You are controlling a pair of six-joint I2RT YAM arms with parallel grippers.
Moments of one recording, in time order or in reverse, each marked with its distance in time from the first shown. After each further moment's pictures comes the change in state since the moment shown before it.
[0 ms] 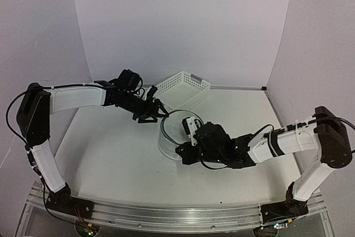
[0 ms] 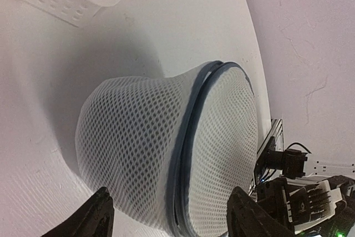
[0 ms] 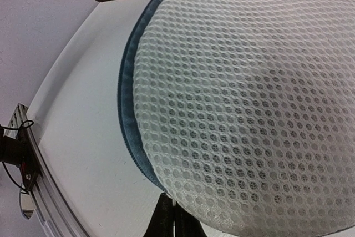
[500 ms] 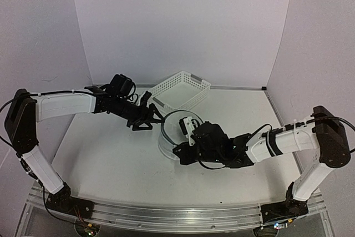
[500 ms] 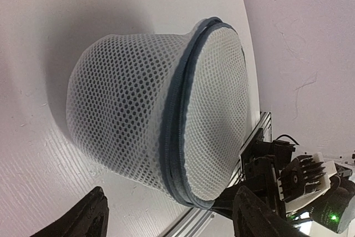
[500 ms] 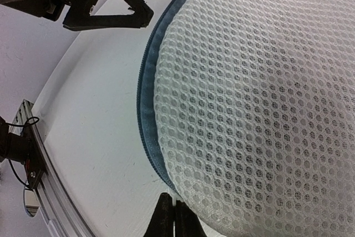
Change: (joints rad) left arm -0.012 -0.164 -0.179 0.015 0.006 -0.088; right arm 0.008 0.026 0.034 0.002 -0.029 -0.009
